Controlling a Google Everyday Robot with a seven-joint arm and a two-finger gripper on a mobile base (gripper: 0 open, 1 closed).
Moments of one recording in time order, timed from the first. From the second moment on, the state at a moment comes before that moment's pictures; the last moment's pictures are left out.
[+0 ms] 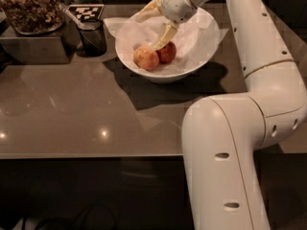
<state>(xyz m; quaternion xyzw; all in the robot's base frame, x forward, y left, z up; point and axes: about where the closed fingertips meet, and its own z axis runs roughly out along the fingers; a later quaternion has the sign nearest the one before) 0.717 -0.005 0.938 -0.82 0.41 0.14 0.38</state>
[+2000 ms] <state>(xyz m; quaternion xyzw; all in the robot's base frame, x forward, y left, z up) 0.697 0.002 0.888 -0.84 0.43 0.17 0.30</state>
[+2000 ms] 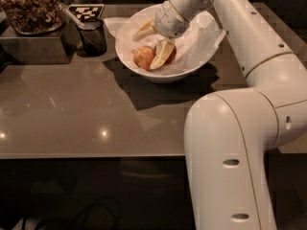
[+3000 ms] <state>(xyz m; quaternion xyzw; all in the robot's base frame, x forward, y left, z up) 0.708 0.007 0.869 -0.84 0.42 0.17 0.29</state>
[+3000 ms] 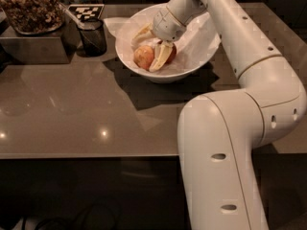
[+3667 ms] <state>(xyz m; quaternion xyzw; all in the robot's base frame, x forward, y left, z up) 0.711 0.009 0.864 -0.84 0.42 0.17 0.30</state>
